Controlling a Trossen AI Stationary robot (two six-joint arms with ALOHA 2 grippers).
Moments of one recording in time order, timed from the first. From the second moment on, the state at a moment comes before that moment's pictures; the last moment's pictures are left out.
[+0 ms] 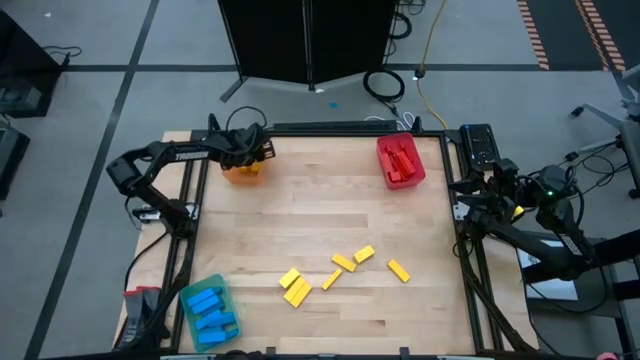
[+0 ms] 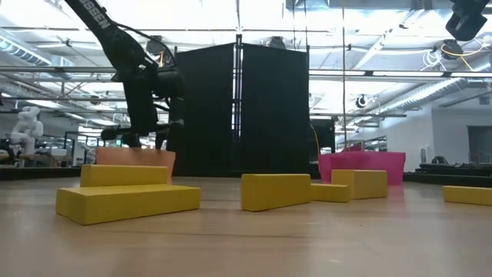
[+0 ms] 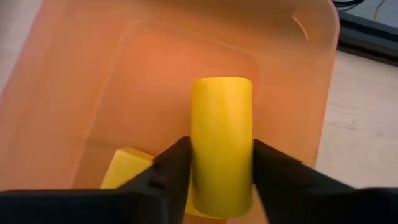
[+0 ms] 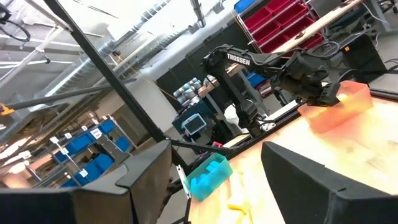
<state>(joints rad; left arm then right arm) 0.72 1.55 0.82 -0.43 -0.32 -1.02 -0.56 0.01 0.62 -0.46 -0.57 0.74</state>
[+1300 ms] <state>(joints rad) 0.06 1.60 1.28 -0.29 -0.09 -0.84 -0.56 0.01 0.62 -0.47 -0.52 0.65</state>
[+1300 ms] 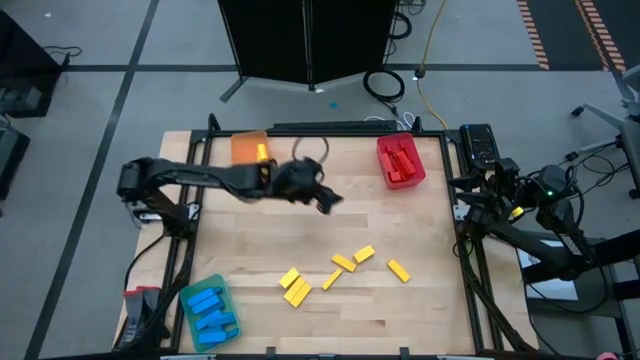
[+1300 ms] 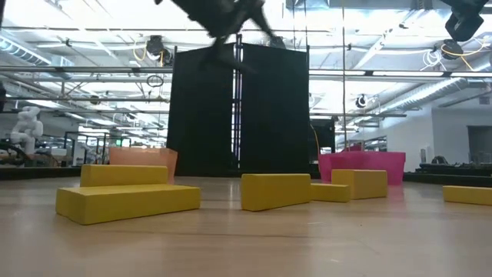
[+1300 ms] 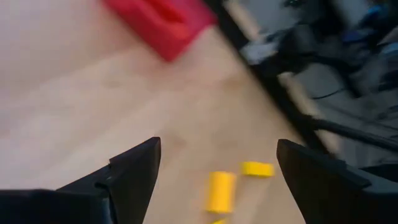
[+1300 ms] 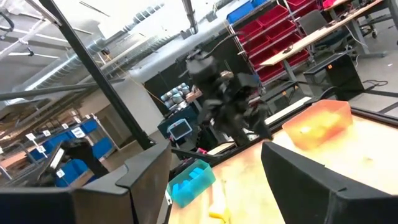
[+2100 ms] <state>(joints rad) -0.06 2.13 1.81 -0.49 -0.11 -0.74 -0.56 0.01 0.62 -0.61 -0.52 0.64</state>
